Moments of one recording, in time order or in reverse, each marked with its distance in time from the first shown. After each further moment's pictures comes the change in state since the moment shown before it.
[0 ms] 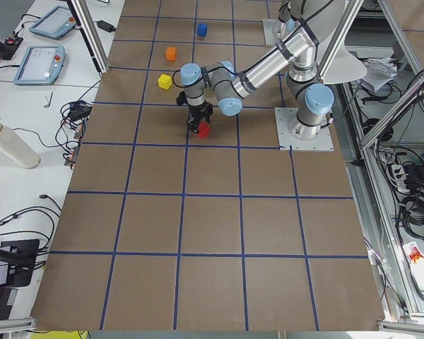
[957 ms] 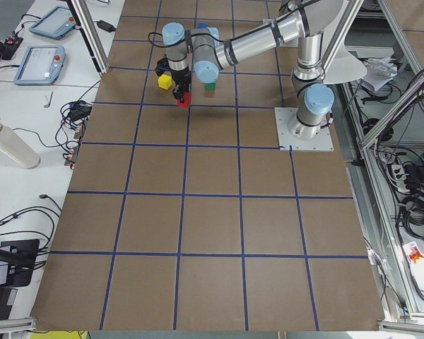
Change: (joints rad) left arm -0.385 -0.032 0.465 -0.407 -0.146 -0.841; right arm 0.000 -0.003 0.002 0.000 -0.001 -0.004
